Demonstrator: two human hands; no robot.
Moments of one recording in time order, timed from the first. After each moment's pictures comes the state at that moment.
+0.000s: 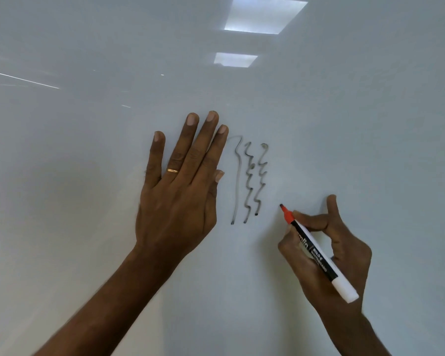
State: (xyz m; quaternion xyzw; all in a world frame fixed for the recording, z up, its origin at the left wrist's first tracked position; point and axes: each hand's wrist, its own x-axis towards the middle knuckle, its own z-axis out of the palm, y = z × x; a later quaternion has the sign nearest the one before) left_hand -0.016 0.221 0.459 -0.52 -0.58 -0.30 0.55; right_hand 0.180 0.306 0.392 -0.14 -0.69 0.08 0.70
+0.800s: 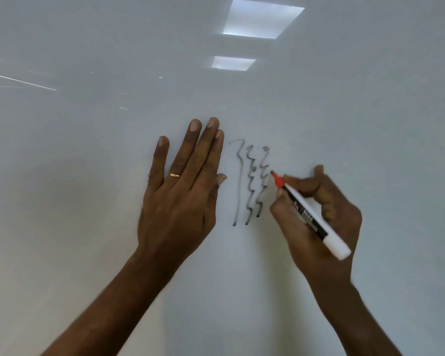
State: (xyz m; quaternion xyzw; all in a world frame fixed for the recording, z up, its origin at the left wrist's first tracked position) left_hand -0.020 0.223 0.457 -0.52 -0.56 -0.32 0.55; right_hand 0.163 0.304 0.436 -0.09 -0.67 0.13 0.73
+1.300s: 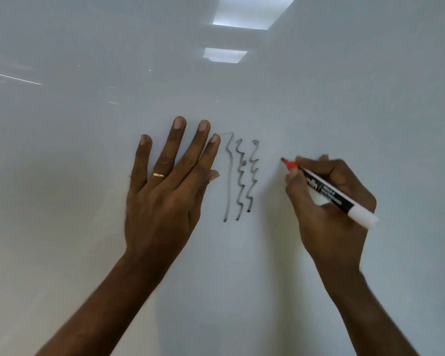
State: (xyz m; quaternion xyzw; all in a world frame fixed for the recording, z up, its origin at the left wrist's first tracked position) left_hand -0.024 0.227 0.452 -0.52 -0.52 -0.35 0.57; right_hand 0.175 0.312 0.444 -0.12 -0.63 0.15 0.75
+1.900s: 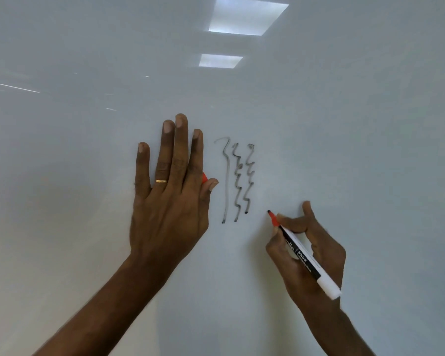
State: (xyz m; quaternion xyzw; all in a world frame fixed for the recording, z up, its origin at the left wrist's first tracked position) left_hand -0.015 0.223 0.451 -0.48 -0.63 -0.27 0.55; right_hand 0.171 0.305 0.377 -0.16 -0.67 0.12 0.72
